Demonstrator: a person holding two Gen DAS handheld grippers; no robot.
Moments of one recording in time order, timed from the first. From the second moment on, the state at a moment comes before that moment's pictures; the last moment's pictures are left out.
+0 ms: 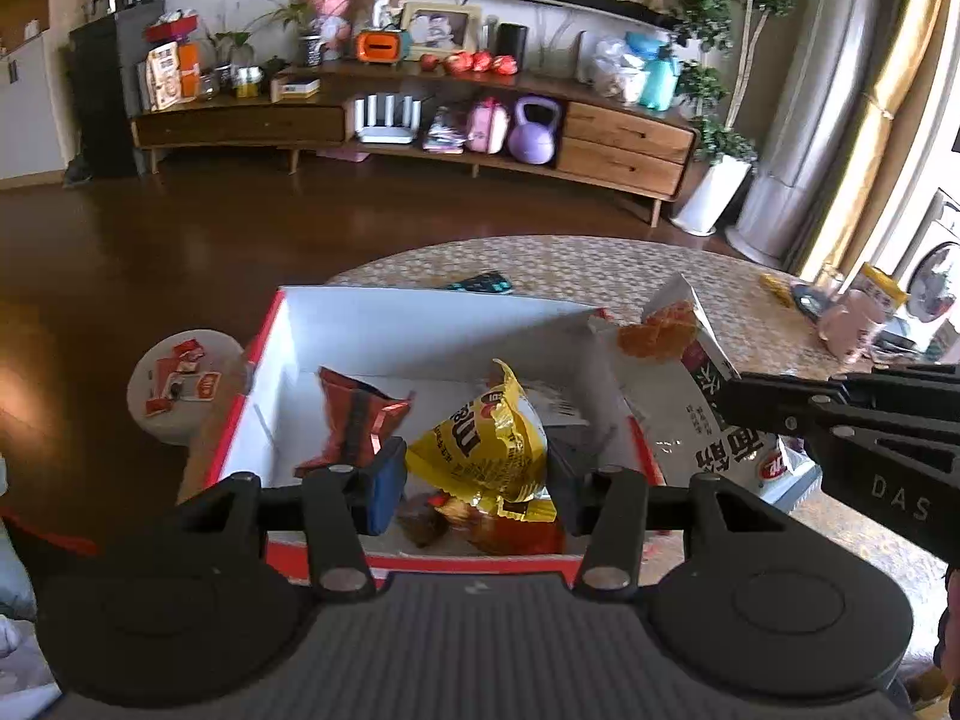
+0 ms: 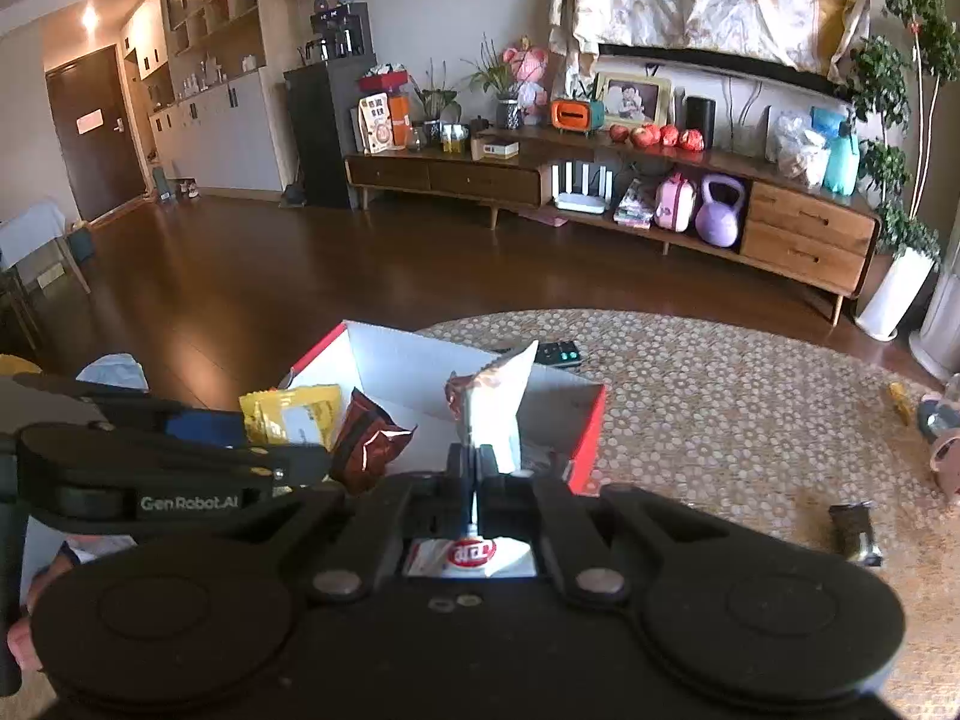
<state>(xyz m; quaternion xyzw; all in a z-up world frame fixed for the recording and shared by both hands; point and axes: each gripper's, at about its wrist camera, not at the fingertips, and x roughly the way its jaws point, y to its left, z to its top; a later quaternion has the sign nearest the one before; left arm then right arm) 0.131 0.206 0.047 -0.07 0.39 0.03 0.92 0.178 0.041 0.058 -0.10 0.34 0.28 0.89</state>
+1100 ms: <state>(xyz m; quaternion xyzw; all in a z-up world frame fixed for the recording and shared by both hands) 0.201 0.266 -0.049 -0.01 0.50 0.11 0.86 0.250 0.101 -0.023 -0.13 0.42 0.27 0.86</state>
